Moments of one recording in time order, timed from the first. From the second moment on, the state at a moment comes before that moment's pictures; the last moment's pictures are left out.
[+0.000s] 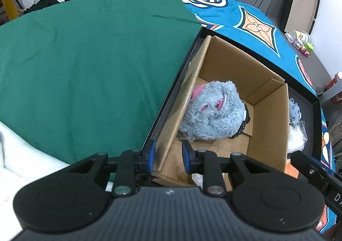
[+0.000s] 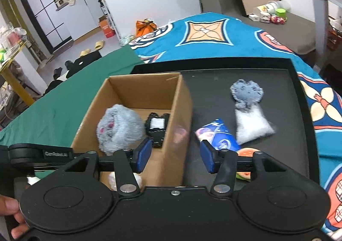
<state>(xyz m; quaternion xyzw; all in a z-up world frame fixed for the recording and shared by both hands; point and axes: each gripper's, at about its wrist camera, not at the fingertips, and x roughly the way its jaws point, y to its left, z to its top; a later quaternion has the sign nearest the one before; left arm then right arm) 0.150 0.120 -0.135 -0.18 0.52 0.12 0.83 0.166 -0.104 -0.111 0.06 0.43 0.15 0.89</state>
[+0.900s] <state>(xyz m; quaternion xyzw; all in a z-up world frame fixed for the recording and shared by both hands) 0.175 0.070 -0.137 -0.06 0.55 0.13 0.82 0.190 -0.177 -0.187 0.06 0.47 0.08 0.88</state>
